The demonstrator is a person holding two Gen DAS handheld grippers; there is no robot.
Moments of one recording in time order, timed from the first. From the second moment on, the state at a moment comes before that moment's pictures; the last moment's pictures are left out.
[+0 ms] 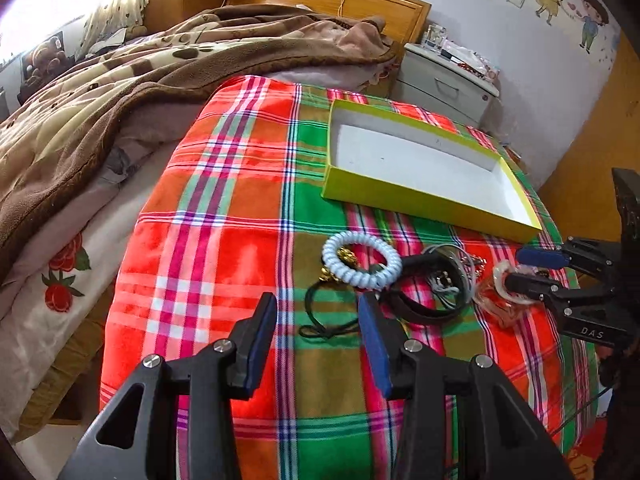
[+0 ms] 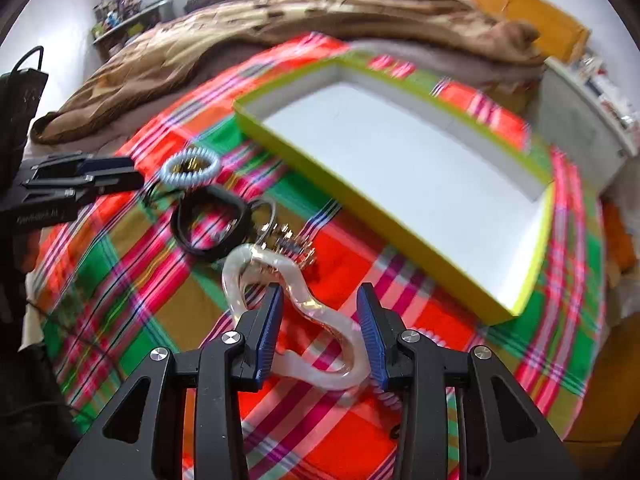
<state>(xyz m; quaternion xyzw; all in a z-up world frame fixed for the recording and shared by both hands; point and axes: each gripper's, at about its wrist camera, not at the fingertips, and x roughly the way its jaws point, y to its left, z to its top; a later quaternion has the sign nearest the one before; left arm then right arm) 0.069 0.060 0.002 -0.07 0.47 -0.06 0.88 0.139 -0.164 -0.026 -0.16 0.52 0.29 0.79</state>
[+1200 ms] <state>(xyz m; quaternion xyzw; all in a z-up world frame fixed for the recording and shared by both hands) 0.126 0.057 -0.014 -0.09 0.52 -0.08 0.84 0.094 -0.217 -0.004 0.04 0.47 0.21 0.86</state>
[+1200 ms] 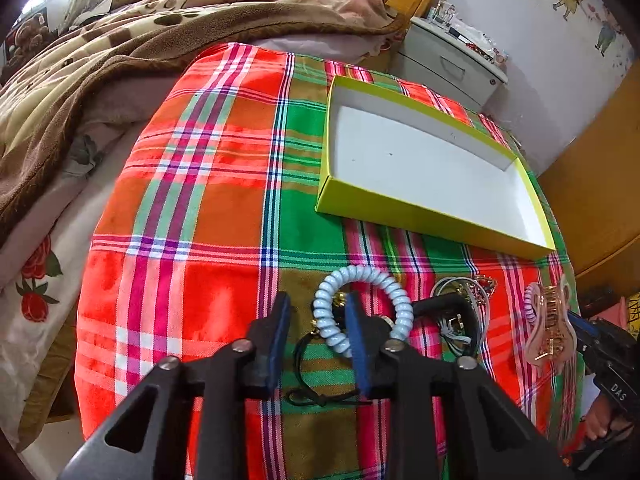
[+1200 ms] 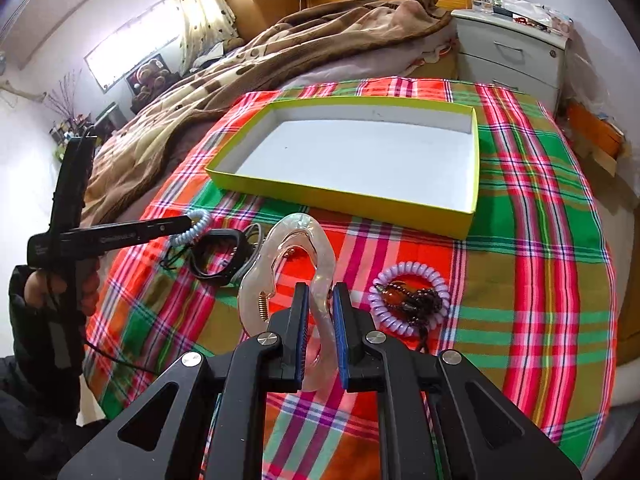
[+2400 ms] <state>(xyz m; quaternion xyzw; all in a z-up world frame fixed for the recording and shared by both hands) 0.142 0.060 0.001 -0.07 0.51 -0.10 0.85 0.107 -0.226 0.013 0.09 0.43 0.18 0.88</state>
